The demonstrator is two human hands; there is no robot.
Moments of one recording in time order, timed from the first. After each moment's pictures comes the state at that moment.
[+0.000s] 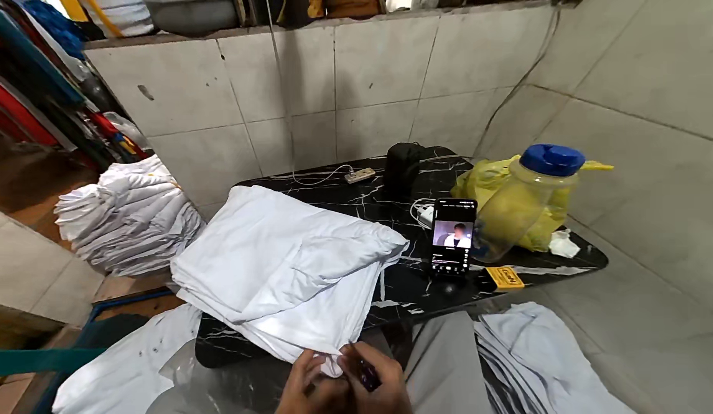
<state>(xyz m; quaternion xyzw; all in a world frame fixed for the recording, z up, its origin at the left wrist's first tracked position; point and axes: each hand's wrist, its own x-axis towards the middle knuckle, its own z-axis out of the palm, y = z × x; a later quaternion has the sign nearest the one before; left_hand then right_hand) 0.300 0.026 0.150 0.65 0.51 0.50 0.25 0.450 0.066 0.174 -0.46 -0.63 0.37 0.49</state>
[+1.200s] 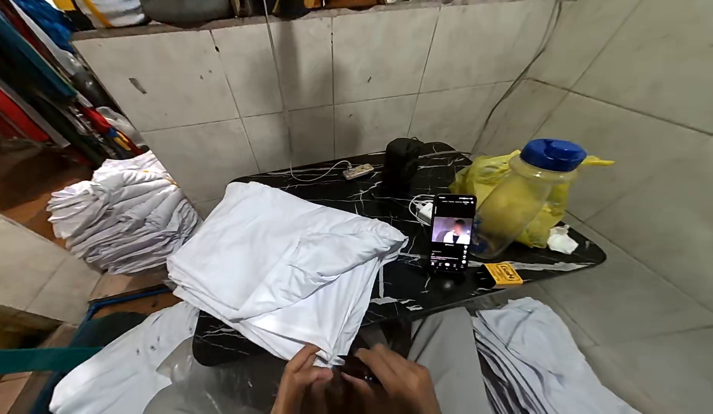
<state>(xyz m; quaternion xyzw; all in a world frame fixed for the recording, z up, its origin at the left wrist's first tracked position) 0.313 0.040 0.142 0.60 0.45 0.64 0.17 0.484 0.066 0.175 -0.46 -0.79 0.10 0.39</state>
